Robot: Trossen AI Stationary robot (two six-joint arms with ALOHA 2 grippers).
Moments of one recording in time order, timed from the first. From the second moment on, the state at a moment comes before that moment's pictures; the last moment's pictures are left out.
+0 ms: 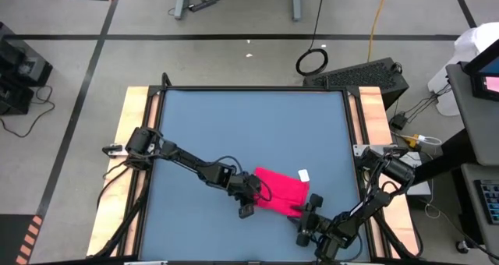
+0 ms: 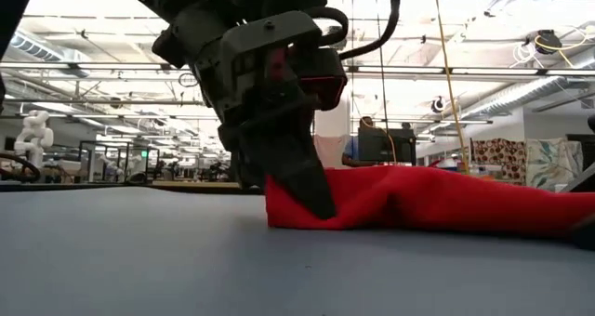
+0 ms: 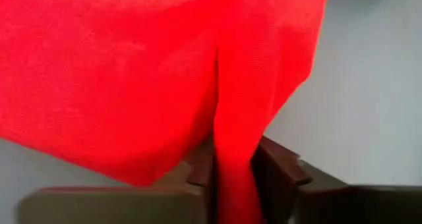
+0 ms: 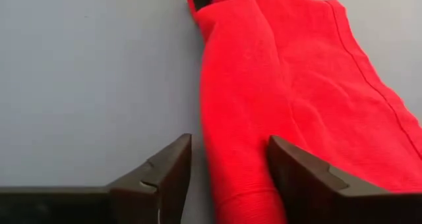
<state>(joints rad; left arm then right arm) -0.27 2.01 1.16 -0.04 0.12 -0.54 0.96 2.03 0.93 -0.30 0.97 1.21</state>
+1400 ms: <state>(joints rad) -0.43 2.01 1.17 -0.12 -0.37 -0.02 0.96 2.03 0.92 -0.28 0.98 1.37</state>
